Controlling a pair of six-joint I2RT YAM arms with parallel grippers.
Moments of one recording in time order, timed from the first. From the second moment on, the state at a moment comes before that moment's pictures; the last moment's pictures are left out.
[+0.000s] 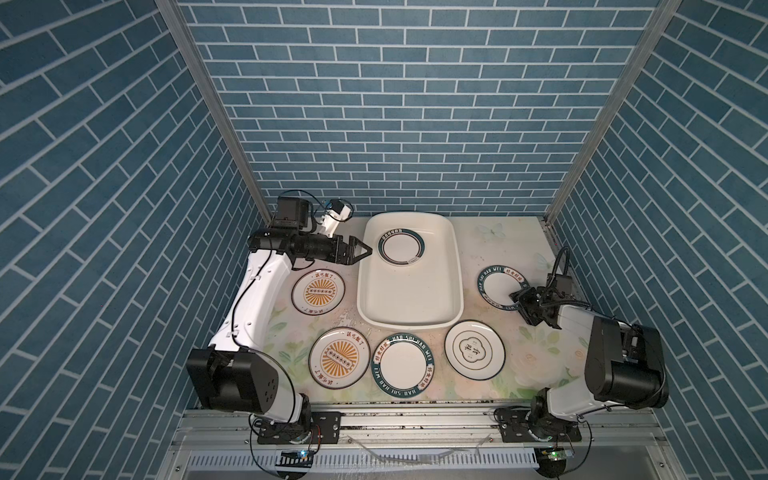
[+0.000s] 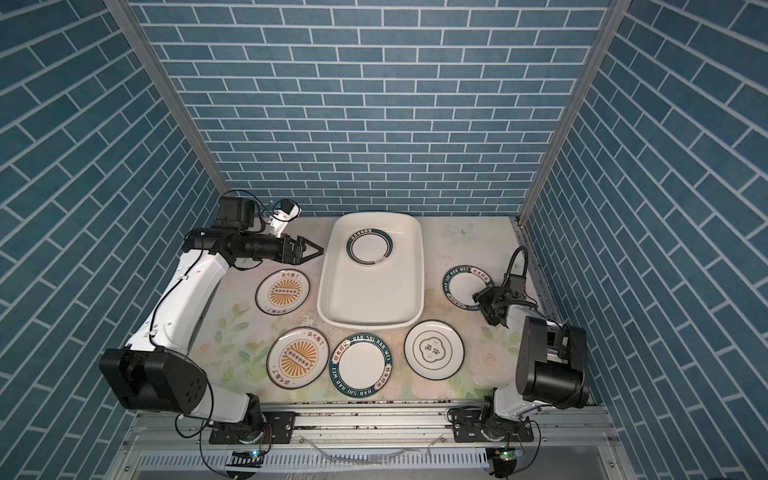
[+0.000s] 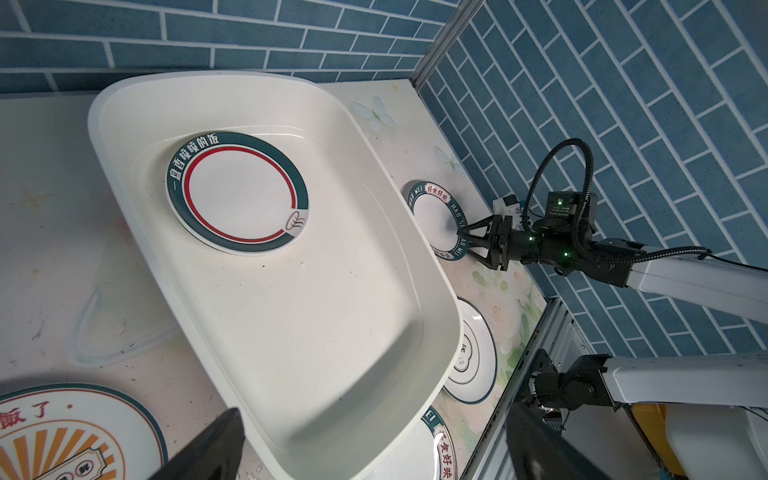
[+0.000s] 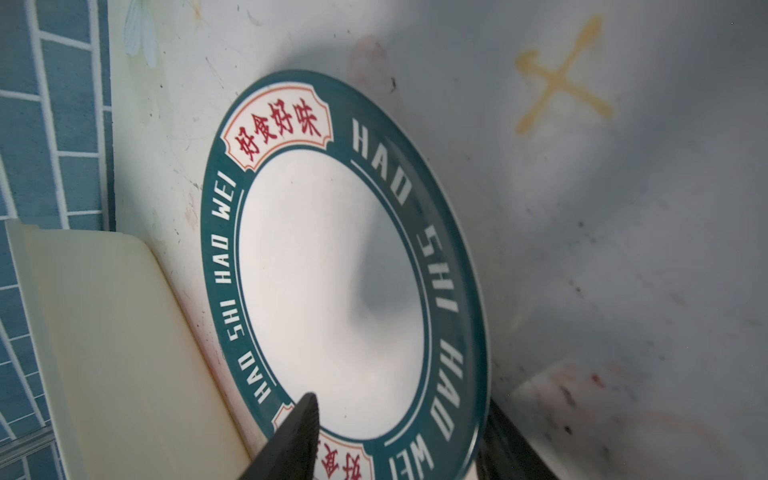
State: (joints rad) left arm -0.08 1.48 1.55 -0.94 0.80 0.06; right arm -0.16 1.51 0.63 -0.05 -0.34 0.84
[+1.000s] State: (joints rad) left arm -0.08 1.48 1.54 -0.93 0.79 0.06; right arm -0.16 1.49 0.39 0.36 -0.39 1.01
